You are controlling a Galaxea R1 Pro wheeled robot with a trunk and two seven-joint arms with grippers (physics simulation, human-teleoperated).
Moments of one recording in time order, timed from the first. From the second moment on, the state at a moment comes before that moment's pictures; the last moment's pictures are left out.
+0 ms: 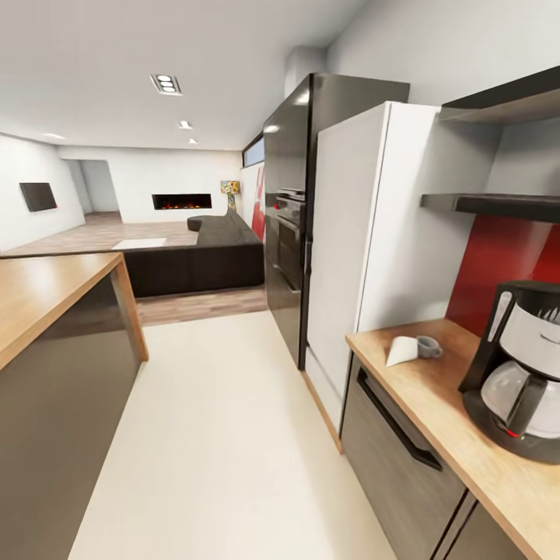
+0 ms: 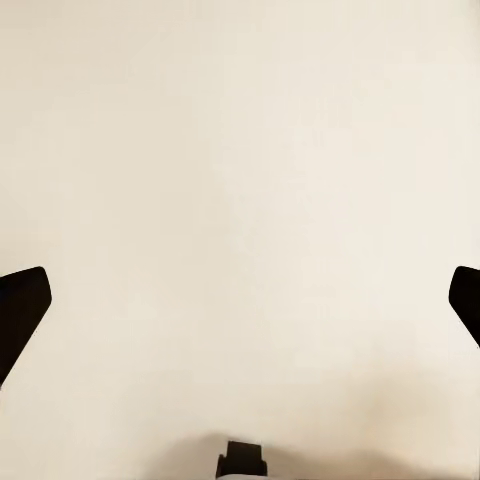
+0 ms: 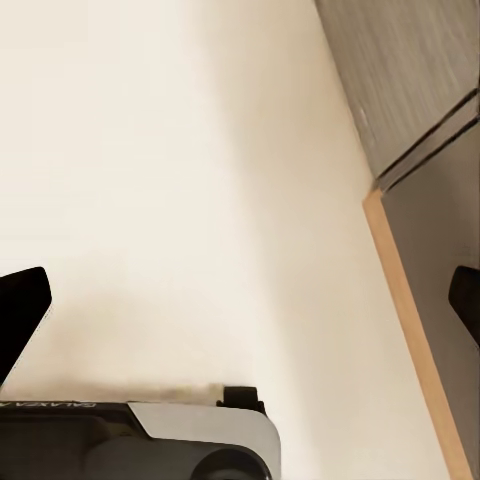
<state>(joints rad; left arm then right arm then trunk) -0.25 0.06 0.02 -0.24 0.12 -0.19 0.01 -0.01 -0.02 0.00 -0.48 0.01 -0.17 0.00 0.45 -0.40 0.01</state>
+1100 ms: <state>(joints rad) -0.25 0.06 0.02 -0.24 0.12 -0.19 0.01 -0.01 -0.02 0.00 -0.48 0.01 -0.17 0.00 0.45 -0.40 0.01</state>
